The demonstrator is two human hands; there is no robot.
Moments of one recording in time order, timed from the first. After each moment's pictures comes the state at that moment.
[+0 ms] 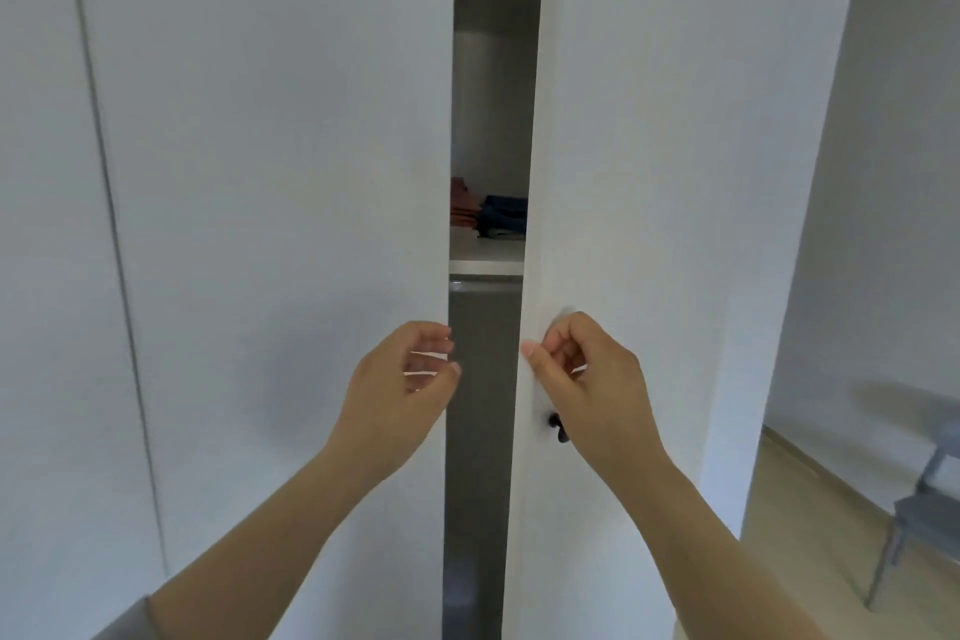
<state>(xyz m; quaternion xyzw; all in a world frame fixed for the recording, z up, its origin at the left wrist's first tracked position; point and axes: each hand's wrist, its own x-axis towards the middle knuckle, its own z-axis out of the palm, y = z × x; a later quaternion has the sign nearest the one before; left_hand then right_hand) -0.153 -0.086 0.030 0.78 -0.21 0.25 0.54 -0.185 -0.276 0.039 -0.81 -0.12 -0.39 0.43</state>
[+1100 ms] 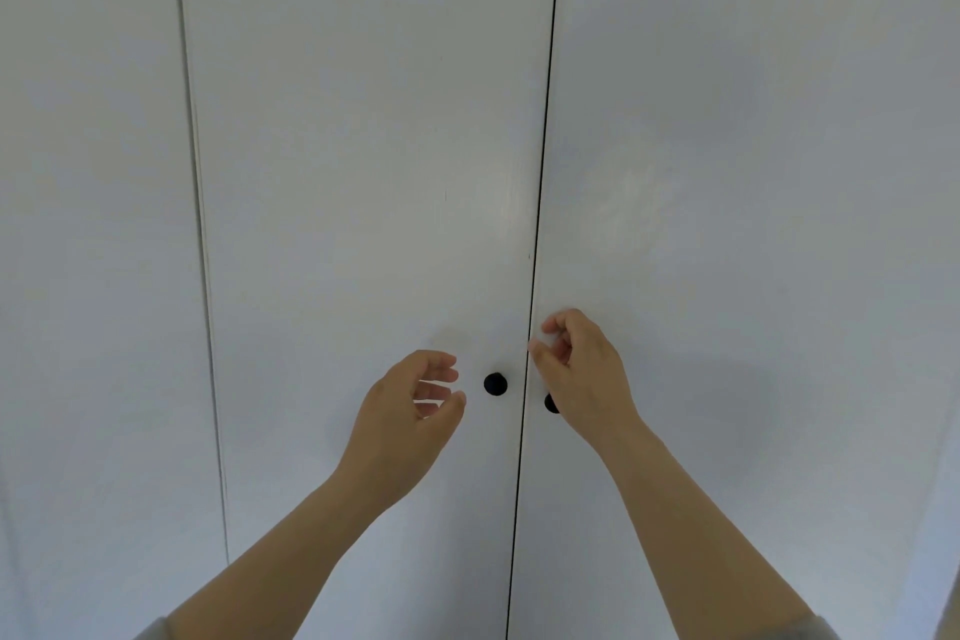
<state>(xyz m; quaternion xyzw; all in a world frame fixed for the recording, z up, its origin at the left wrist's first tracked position) -0.073 -0.045 0.013 0.81 -0.08 0.29 0.50 0.005 -0.235 0.038 -0.82 -0.20 -0.32 0.42</state>
